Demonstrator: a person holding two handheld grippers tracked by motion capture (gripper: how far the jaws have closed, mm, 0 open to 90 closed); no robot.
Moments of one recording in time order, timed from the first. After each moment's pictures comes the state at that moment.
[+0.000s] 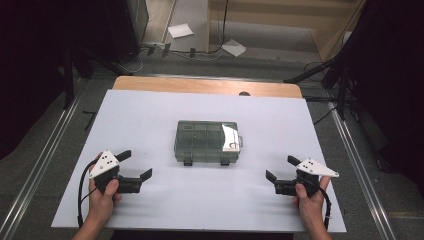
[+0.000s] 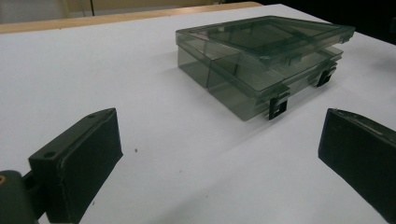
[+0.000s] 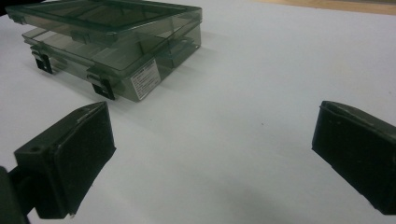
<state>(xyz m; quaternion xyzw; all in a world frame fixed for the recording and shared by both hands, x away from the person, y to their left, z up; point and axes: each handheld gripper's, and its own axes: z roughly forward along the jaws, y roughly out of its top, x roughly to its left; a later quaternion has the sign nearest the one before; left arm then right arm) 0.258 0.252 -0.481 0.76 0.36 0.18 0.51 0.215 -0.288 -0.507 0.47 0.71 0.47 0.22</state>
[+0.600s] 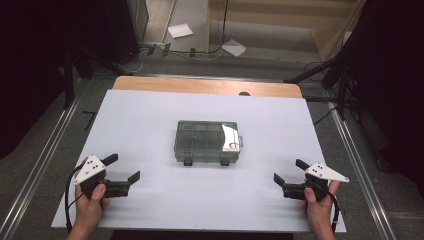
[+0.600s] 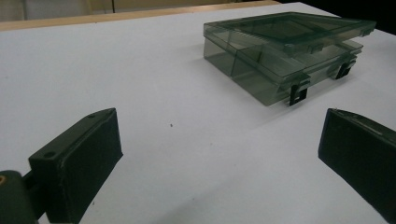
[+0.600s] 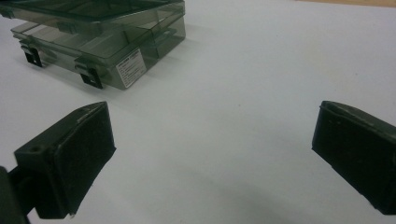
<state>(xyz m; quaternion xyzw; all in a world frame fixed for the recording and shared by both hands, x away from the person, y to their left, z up) 0.246 0.281 -0.481 0.75 0.39 0.20 0.50 0.202 -0.305 -0.510 0.49 0.70 0.47 0.22</state>
